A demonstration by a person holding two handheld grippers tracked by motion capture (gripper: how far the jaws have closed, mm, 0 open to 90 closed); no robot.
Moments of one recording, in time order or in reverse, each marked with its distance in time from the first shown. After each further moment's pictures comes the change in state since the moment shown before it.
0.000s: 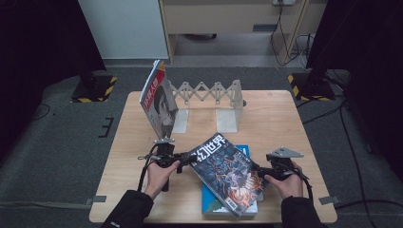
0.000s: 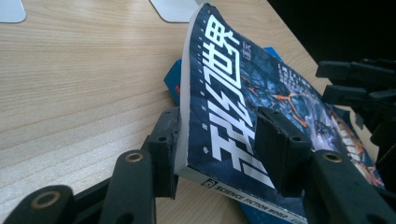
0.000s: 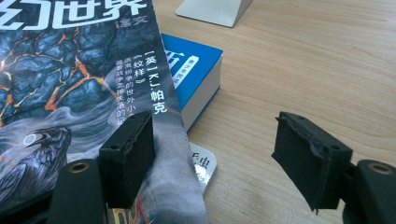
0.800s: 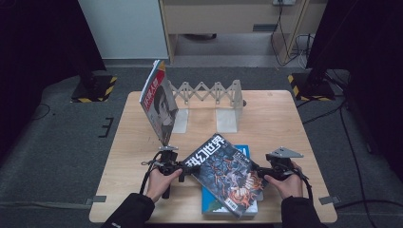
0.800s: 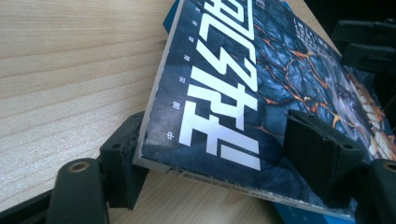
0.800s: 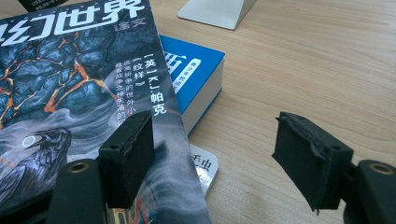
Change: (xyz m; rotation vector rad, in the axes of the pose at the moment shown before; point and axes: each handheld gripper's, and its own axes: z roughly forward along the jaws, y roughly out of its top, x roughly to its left) left arm 0.007 -0.023 0.013 0.075 -0.023 -0.061; right arm 0.001 0.000 0.000 -0.009 0.004 -0.004
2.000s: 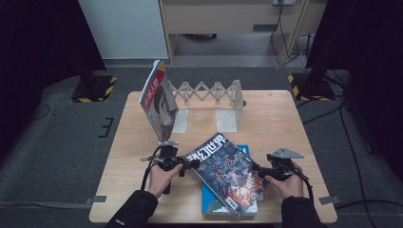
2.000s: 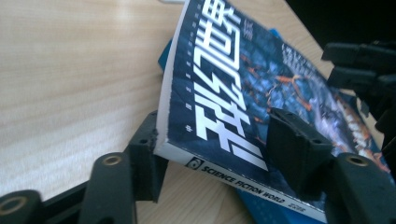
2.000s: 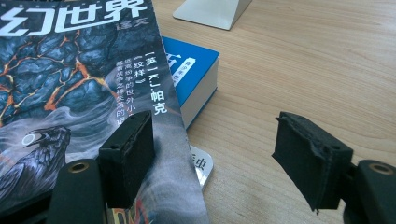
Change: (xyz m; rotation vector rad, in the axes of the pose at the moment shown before) left arm -0.011 0.013 -0.006 -0.027 0.022 0.042; right arm -0.002 -0.002 -0.001 -0.006 -0.012 0.000
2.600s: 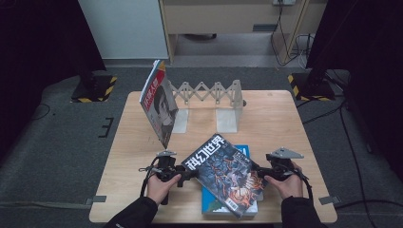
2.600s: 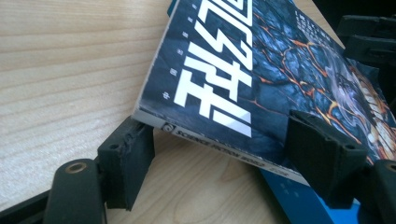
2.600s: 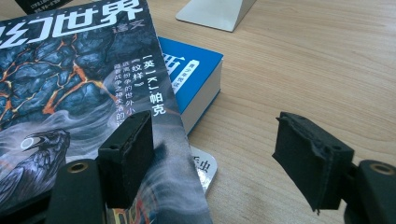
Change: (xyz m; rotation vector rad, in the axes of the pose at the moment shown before) left arm -0.001 -0.028 -0.003 0.012 0.021 -0.030; right arm 0.001 0.000 0.001 -0.004 0.008 0.000
